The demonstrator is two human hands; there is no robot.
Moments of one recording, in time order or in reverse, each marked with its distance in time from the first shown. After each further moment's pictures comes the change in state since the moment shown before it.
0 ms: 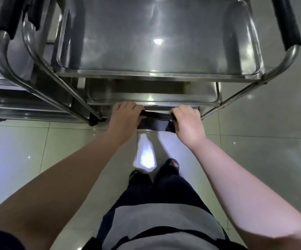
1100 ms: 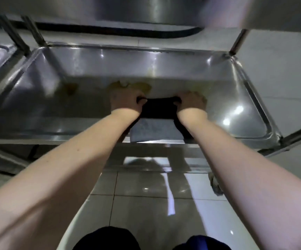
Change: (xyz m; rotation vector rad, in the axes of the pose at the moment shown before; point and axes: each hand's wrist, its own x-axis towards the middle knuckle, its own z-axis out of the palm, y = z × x) left_hand 0.233 -0.078 0.419 -0.090 -0.051 -0.310; right_hand 0.286 0.221 0.310 0.027 0.092 0.264
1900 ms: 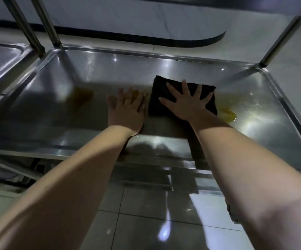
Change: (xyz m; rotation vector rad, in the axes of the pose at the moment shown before) left_hand 0.027 -0.077 0.029 0.248 -0.012 -0.102; right_hand 0.110 -0.043 0.061 -0.144 -0.186 -0.074
